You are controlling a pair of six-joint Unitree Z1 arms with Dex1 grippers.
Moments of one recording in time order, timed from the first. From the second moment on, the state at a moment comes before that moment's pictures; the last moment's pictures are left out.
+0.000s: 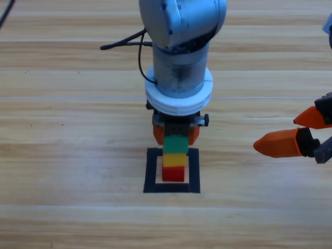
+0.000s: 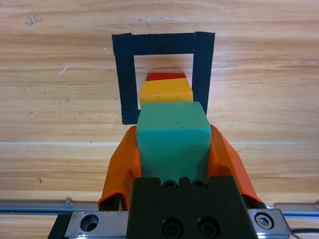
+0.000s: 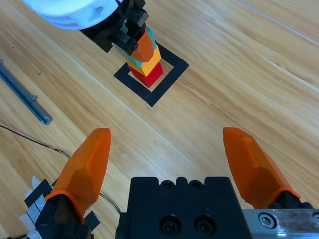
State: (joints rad) arm 0 -0.93 2.32 -2.19 1.38 0.12 -1.00; arm 1 0.97 1.38 -0.79 0.17 -0.02 0.28
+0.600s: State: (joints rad) arm 0 -0.93 2.32 -2.19 1.38 0.12 -1.00; arm 1 0.97 1.38 -0.79 0.17 -0.01 0.28
